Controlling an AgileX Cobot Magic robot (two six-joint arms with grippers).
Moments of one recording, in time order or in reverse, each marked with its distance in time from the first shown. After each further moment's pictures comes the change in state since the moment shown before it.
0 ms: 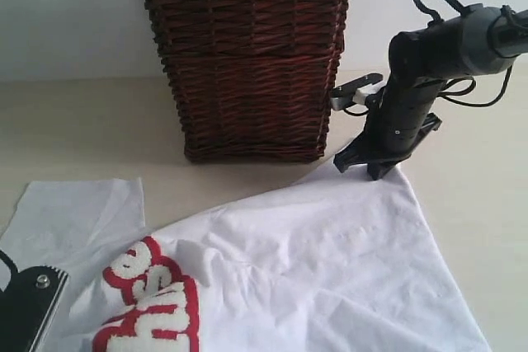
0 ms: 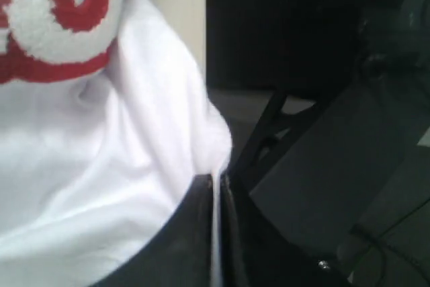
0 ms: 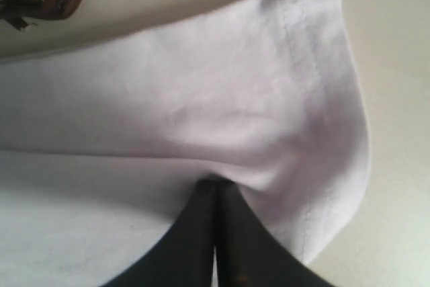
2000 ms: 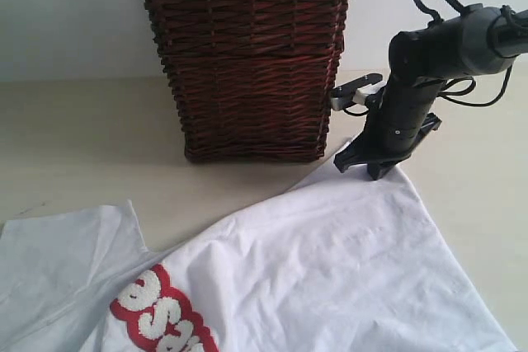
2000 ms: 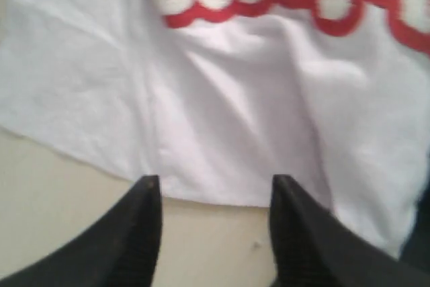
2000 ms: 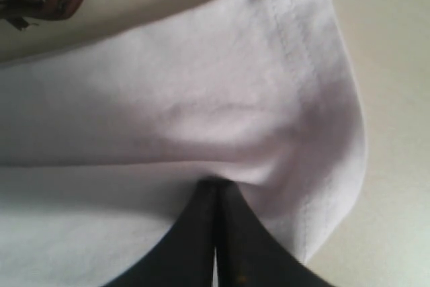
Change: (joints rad) left arm -0.020 -0.321 -0.027 0.393 -0.048 -0.685; right arm -0.001 0.002 -0.001 0.002 0.003 -0.006
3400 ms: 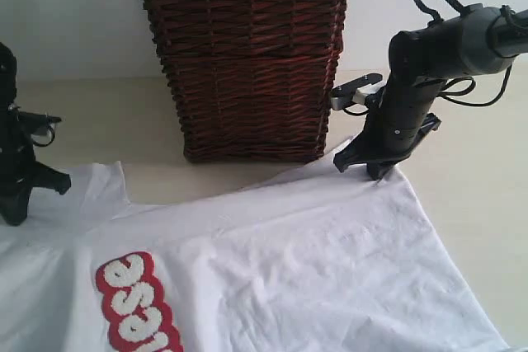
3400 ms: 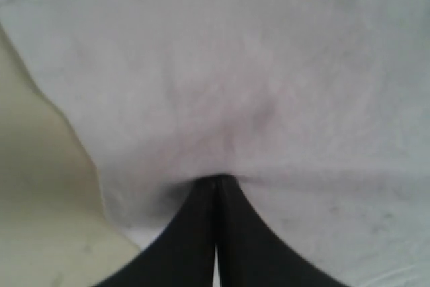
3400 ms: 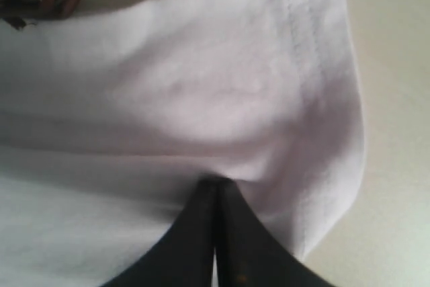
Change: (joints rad) left arm 0.753 1.424 -0.772 0.021 -0.112 -0.116; right arm 0.000 0.002 -0.004 0.008 0.004 -0.003
